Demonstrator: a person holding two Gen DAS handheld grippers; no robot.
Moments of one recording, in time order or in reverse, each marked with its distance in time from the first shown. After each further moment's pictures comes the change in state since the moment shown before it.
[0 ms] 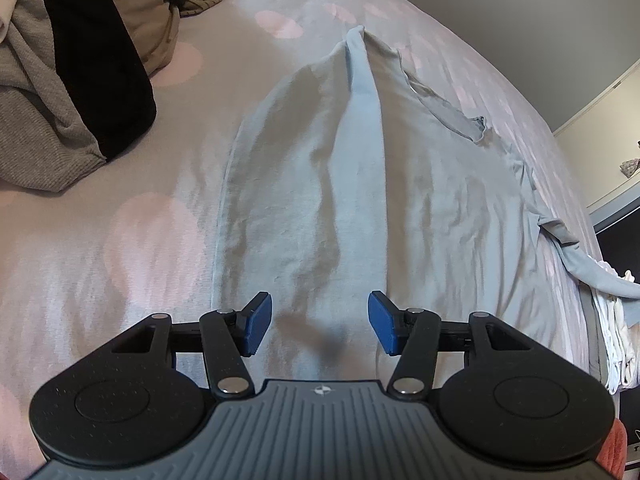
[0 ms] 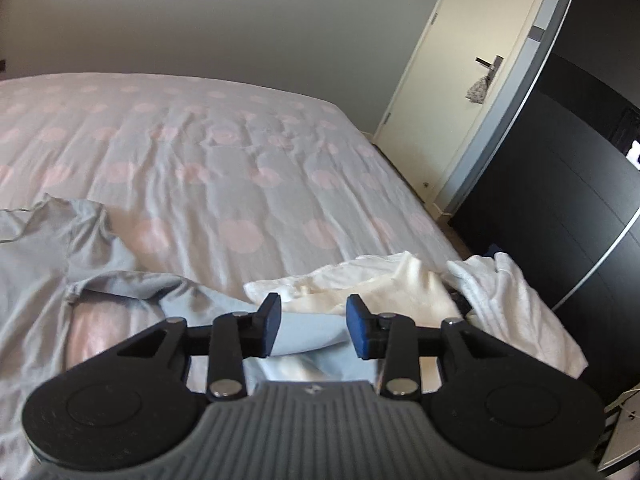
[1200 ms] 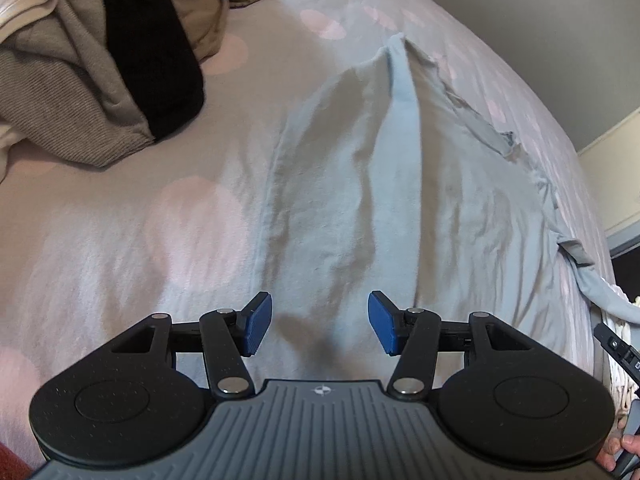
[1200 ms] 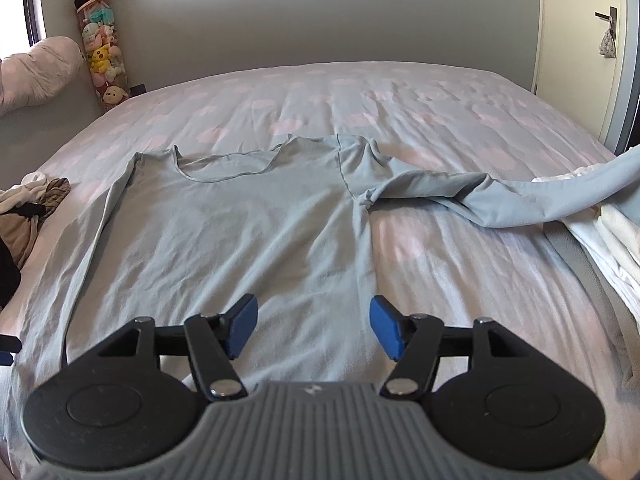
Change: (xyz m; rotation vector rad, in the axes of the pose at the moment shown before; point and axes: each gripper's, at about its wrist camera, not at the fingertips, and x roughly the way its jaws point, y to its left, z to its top) left arm -0.011 0.019 -0.002 -0.119 0.008 0.078; right arm -0.040 0.177 -0.119 0.089 -0.018 0.482
